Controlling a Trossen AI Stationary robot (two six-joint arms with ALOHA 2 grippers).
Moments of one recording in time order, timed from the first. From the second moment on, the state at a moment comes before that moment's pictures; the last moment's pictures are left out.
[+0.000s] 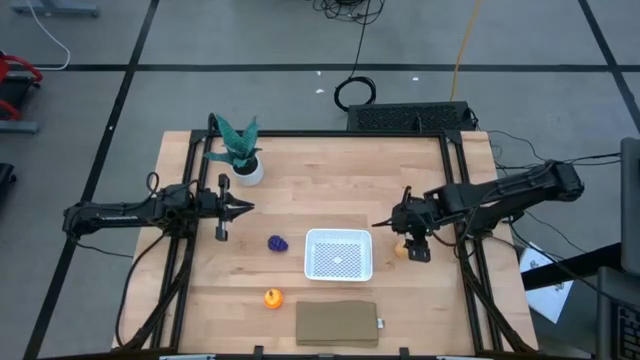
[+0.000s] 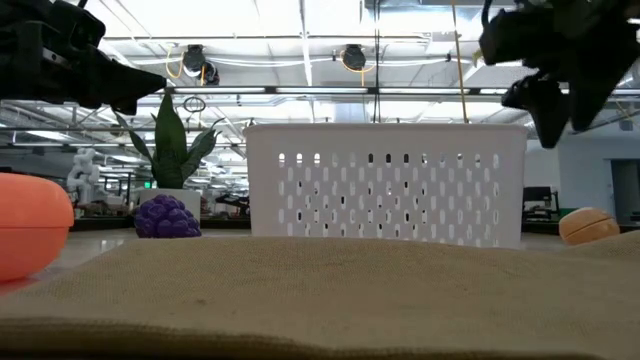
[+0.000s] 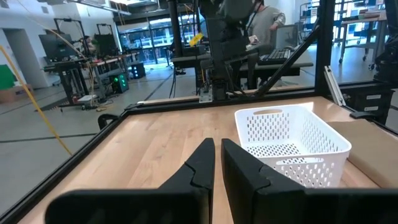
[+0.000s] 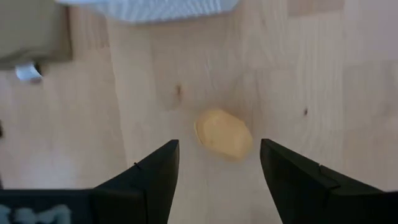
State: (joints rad) left arm 0.10 0.18 0.04 0.16 0.08 0.13; right arm 0.17 1.19 0.88 -1.01 -0.11 0.30
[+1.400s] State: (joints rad) left arm 0.10 0.18 0.04 0.15 0.08 0.13; right arm 0.17 1.19 0.81 -0.81 -0.06 0.13
